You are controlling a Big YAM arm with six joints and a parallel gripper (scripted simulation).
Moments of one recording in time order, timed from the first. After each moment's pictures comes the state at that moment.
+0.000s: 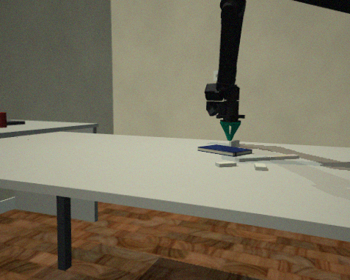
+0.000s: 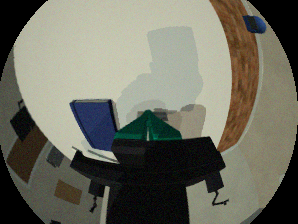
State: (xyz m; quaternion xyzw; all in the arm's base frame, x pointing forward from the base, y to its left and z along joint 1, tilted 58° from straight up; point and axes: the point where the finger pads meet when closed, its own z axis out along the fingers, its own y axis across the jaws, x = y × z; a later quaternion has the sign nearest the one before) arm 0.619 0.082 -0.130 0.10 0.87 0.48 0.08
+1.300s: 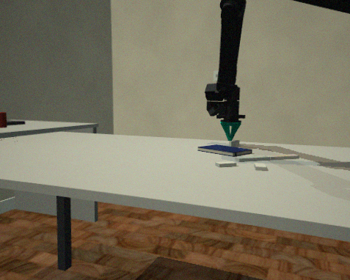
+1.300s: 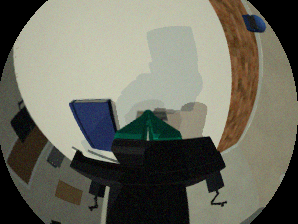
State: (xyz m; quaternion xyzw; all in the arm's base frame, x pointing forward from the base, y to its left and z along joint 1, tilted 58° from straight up) arm 0.618 0.082 -0.131 0.10 0.87 0.48 0.08
